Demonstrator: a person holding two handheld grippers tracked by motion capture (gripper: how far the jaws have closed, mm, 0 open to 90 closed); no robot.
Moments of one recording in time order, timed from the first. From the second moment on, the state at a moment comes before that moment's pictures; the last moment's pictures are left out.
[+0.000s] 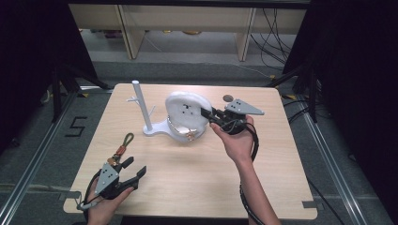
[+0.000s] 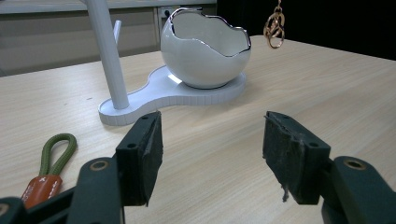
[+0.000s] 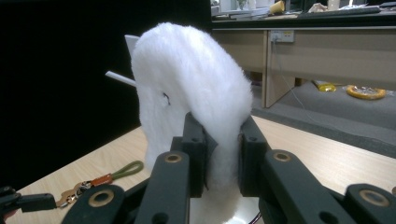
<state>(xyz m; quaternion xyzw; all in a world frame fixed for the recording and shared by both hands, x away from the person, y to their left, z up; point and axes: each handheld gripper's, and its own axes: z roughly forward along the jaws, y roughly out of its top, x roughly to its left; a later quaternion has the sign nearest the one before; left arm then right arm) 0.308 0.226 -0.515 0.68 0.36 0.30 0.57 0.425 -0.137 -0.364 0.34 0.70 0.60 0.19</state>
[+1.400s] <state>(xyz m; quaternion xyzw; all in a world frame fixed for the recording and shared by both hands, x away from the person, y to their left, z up) 0.309 0.223 -0.523 0.69 0.35 0.29 0.56 0.471 -0.122 -0.361 0.37 0.69 0.60 0.19</state>
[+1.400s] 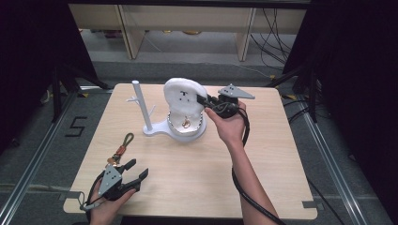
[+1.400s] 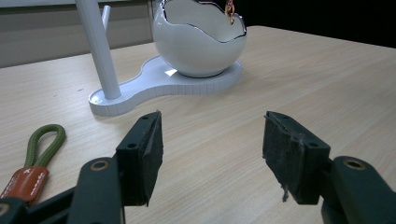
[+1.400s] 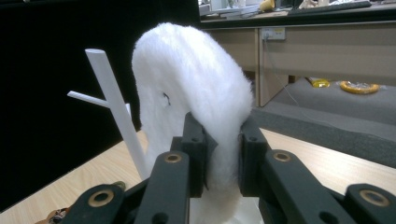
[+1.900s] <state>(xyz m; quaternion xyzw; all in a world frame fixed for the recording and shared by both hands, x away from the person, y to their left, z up) 0.307 0.223 -0.522 0.69 0.36 0.29 0.56 0.488 -0.118 -0.375 0.38 0.69 0.58 0.19</state>
